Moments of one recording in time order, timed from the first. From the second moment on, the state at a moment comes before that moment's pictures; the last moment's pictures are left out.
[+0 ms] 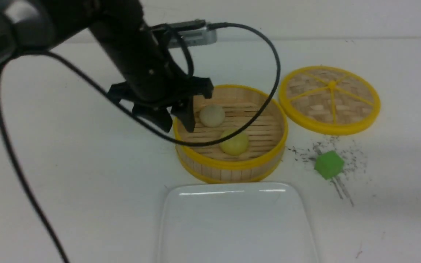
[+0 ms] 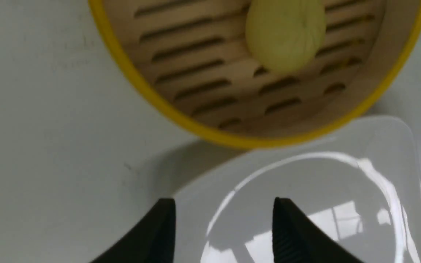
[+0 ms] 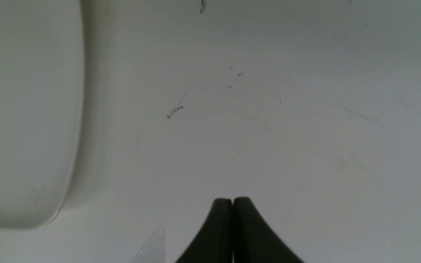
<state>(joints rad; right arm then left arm) 0.04 0.85 -0.73 0.23 1.08 -0.05 -0.46 1.89 -1.78 -0.16 1.21 -0.15</state>
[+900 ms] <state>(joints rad) 0.04 0.85 -0.73 0.23 1.07 -0.05 -0.49 2.40 -2.31 -0.02 1.20 -0.28</state>
